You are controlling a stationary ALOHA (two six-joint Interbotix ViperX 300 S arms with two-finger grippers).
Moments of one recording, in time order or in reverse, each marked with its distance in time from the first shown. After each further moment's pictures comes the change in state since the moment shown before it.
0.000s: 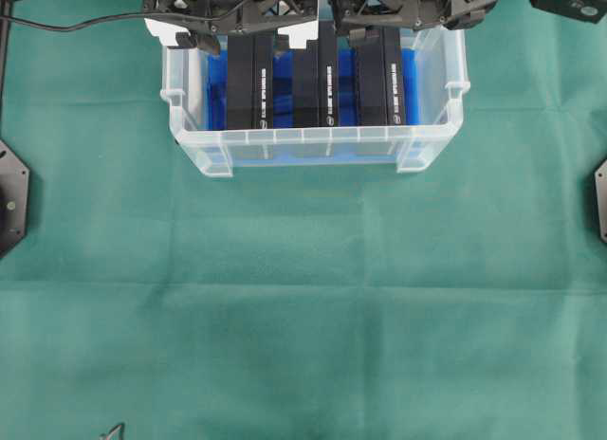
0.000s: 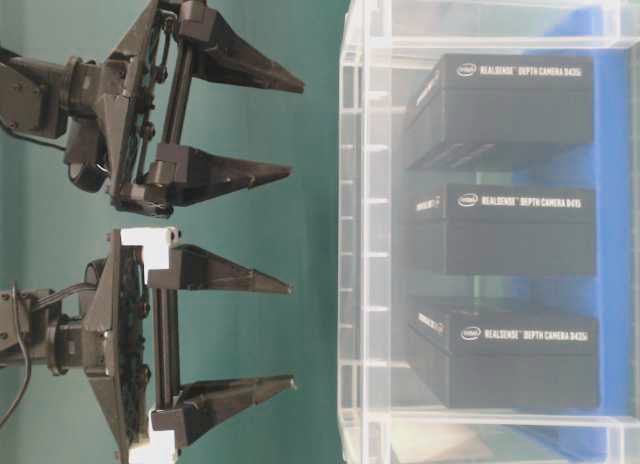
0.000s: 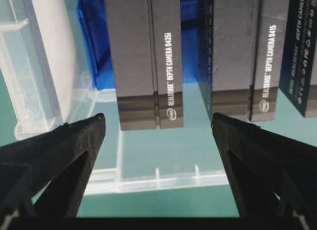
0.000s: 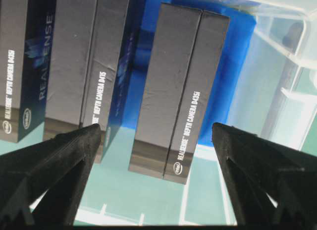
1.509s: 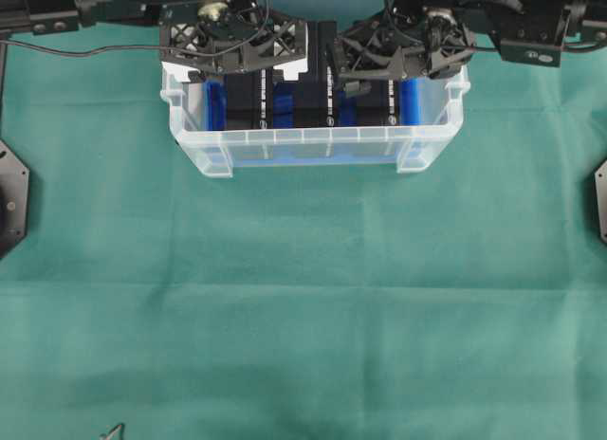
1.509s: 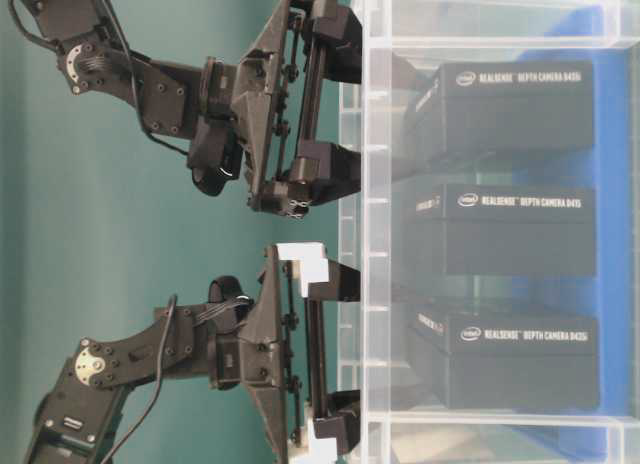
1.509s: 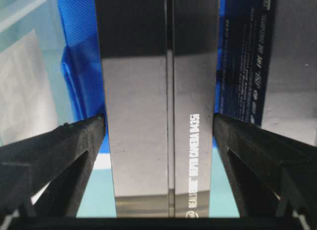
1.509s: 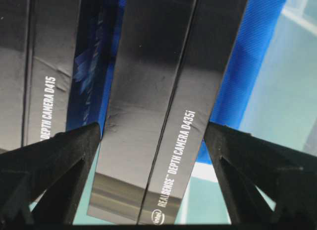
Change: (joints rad) left arm 0.021 0.025 0.307 0.029 -0.351 -0.038; right arm 0.011 0.058 0.235 0.000 -0.268 0.011
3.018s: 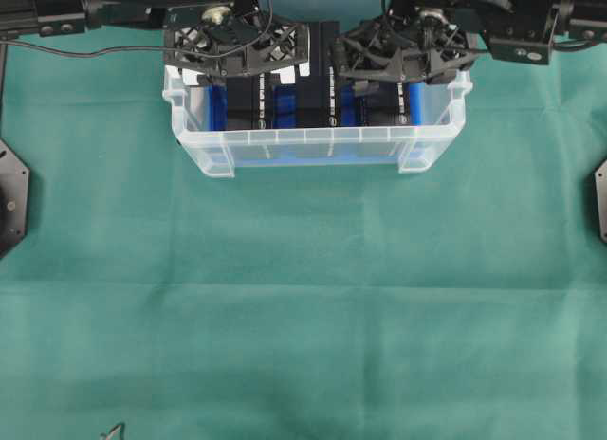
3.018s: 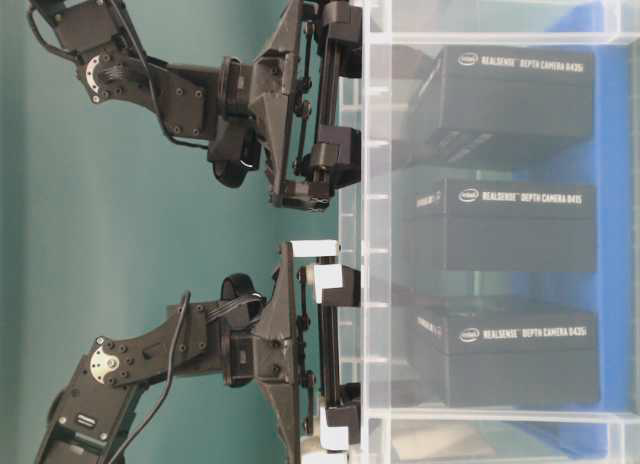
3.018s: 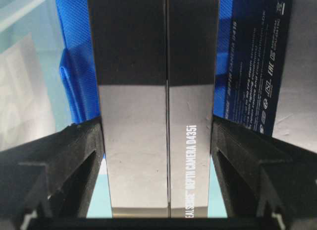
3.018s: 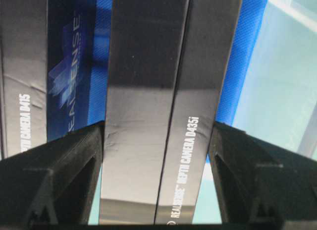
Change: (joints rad) left arm 0.003 0.015 0.017 -0.025 -0.048 0.005; right arm -0.014 0.029 -0.006 0.017 0.064 0.044
